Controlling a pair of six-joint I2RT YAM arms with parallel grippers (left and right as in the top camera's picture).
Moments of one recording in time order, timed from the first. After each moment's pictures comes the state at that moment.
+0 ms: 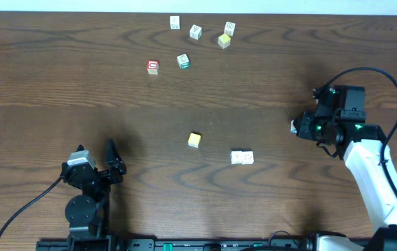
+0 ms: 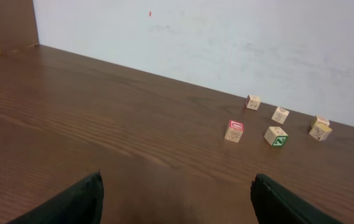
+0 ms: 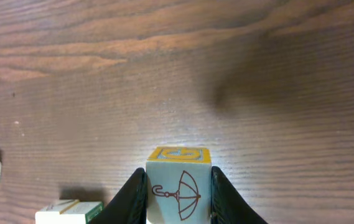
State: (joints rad) left arm 0.04 0.01 0.02 -0.12 -0.08 -0.23; right arm -0.05 1.37 0.88 -0.60 -0.21 0.17
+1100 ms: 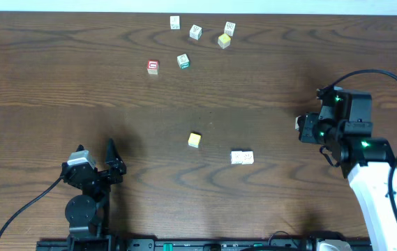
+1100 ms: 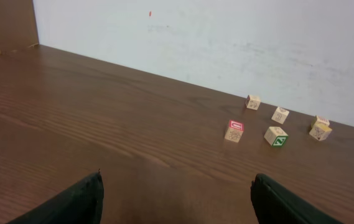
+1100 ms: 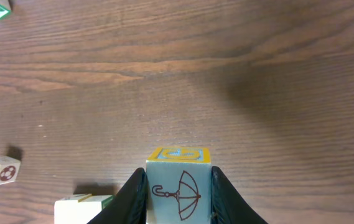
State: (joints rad) left arm 0.04 0.01 0.02 -0.12 -0.08 -0.23; right arm -0.01 1.18 0.88 -0.66 -0.14 0.17
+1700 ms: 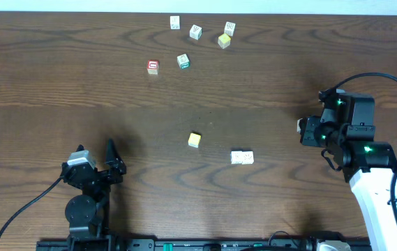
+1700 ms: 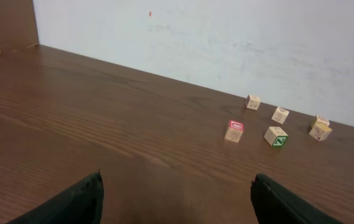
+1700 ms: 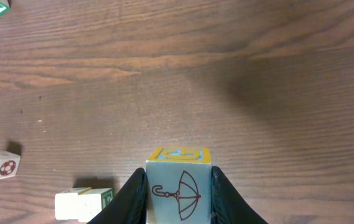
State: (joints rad) left arm 0.04 0.01 0.02 -0.12 -0.08 -0.23; right arm -0.01 1.15 0.88 -0.69 -0.13 0.17
